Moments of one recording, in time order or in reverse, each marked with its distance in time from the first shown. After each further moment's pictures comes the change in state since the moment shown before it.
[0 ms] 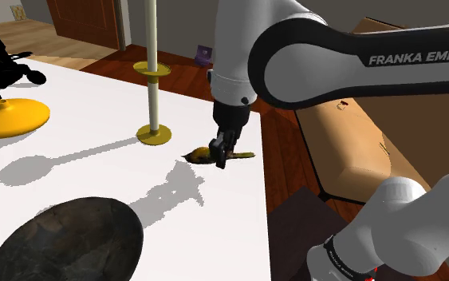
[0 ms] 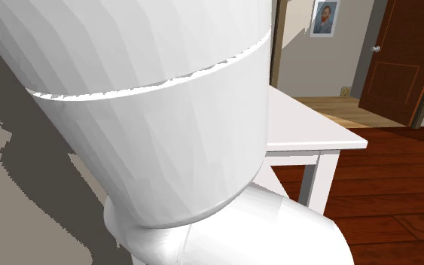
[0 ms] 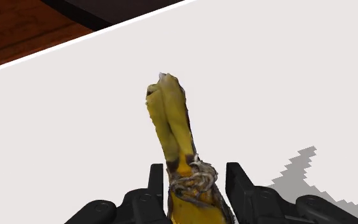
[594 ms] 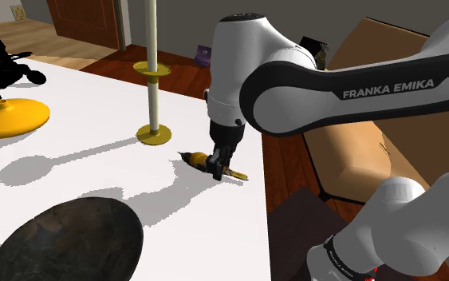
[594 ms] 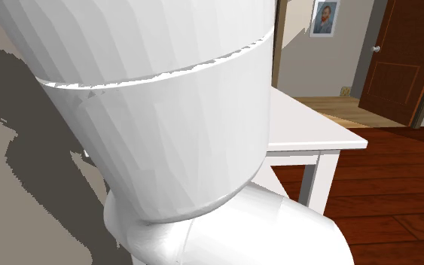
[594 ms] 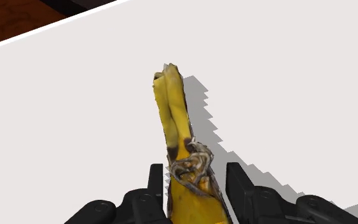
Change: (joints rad) arm 0.003 0.025 0.012 -0.094 0.000 0.117 0.007
